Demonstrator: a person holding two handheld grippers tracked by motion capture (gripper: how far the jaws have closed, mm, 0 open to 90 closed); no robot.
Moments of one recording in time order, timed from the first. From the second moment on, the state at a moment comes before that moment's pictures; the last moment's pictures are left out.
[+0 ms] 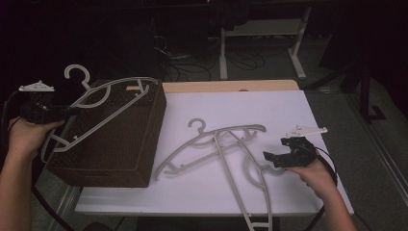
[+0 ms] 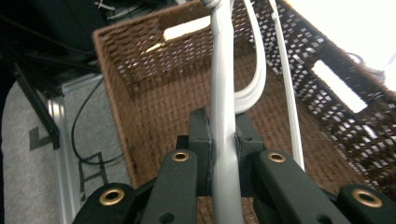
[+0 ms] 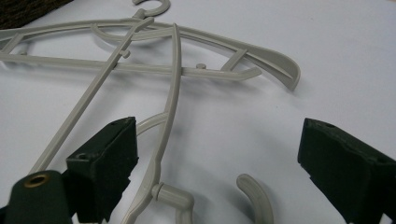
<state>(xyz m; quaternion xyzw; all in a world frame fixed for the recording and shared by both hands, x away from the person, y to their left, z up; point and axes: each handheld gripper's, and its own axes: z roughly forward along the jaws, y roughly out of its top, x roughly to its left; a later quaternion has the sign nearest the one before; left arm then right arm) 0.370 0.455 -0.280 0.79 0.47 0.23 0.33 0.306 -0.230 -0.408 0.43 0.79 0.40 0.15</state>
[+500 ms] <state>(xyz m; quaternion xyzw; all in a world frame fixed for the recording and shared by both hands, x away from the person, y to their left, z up) 0.392 0.435 -0.333 0.81 0.48 0.20 0.27 0.307 -0.228 -0.409 0.43 0.80 0.40 0.15</state>
